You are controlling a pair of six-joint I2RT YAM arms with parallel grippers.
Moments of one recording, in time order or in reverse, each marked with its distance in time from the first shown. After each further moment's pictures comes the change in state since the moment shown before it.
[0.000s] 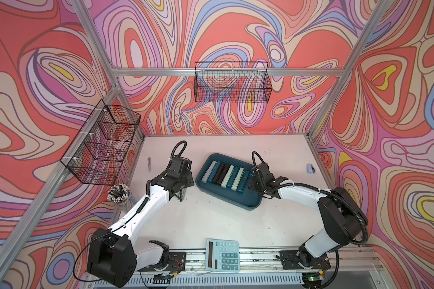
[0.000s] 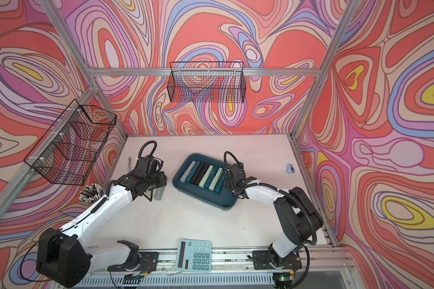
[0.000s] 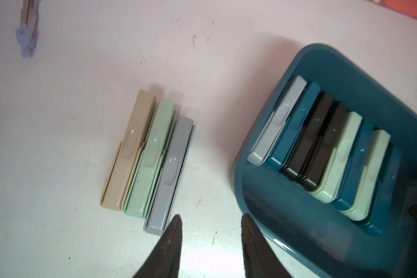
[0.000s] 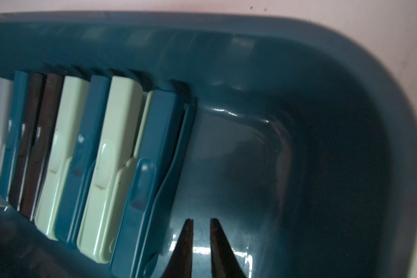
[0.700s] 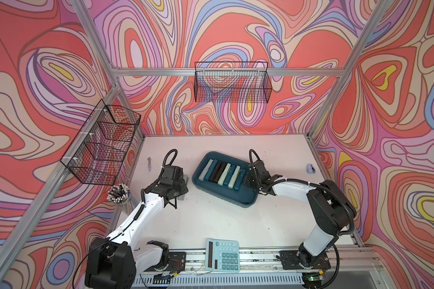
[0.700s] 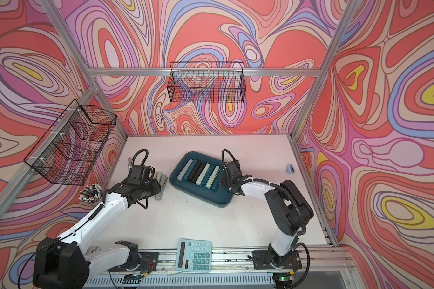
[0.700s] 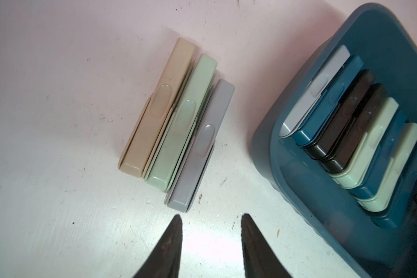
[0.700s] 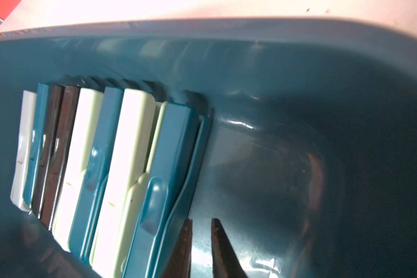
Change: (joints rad) left arm 0.088 -0.077 -0.124 0.003 0.057 -0.058; right arm -0.002 0.103 0.055 0.132 -0.071 0.026
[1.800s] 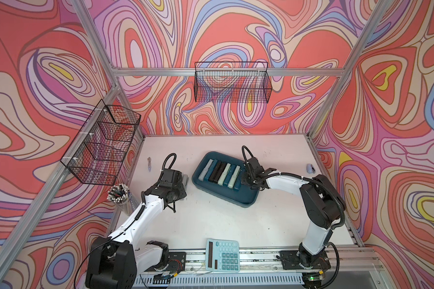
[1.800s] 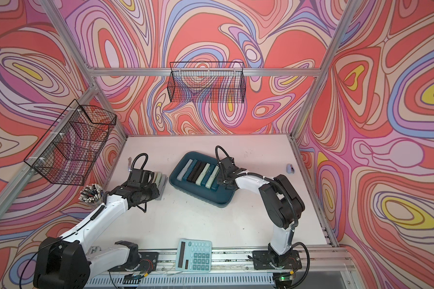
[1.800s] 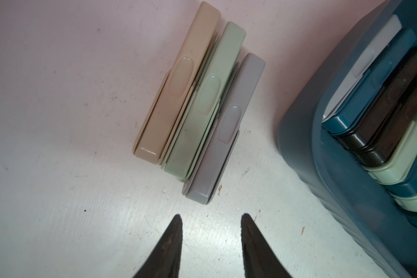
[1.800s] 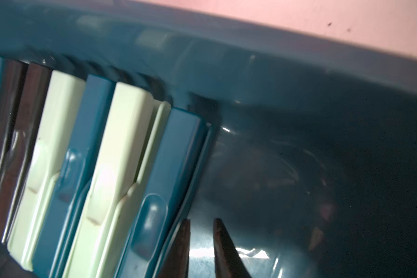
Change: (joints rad) left arm 0.027 -0.003 -0.061 -0.005 -0.004 0.016; right arm 0.013 0.105 0.175 -0.188 0.043 -0.117
